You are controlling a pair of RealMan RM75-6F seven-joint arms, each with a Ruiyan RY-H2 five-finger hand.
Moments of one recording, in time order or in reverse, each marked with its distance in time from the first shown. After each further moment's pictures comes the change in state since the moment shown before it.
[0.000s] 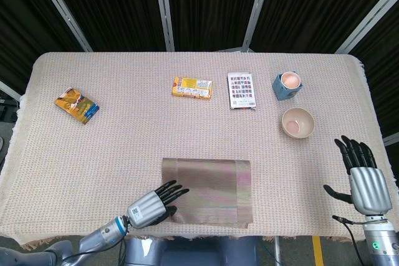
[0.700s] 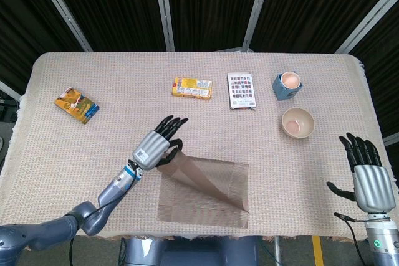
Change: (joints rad) left arm -0.210 0.002 -0.394 0.004 -0.279 -0.148 -0.044; right arm 0.002 -0.005 0.021 0.008 0.034 0.005 -0.018
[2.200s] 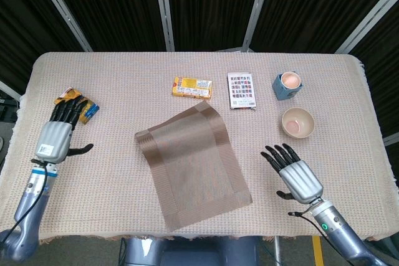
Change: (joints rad) left arm 0.325 0.576 0.012 -0.558 -0.335 0.143 0.263; right arm 0.252 -0.147 -0.076 0.132 -0.208 -0.344 -0.084
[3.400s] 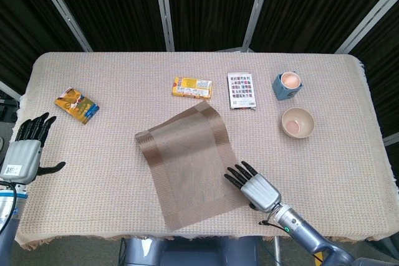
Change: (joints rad) left arm 0.116 0.153 0.058 -0.173 -0.058 0.033 0.045; right arm 0.102 -0.284 -0.073 0.208 -0.051 -0.109 -0.124
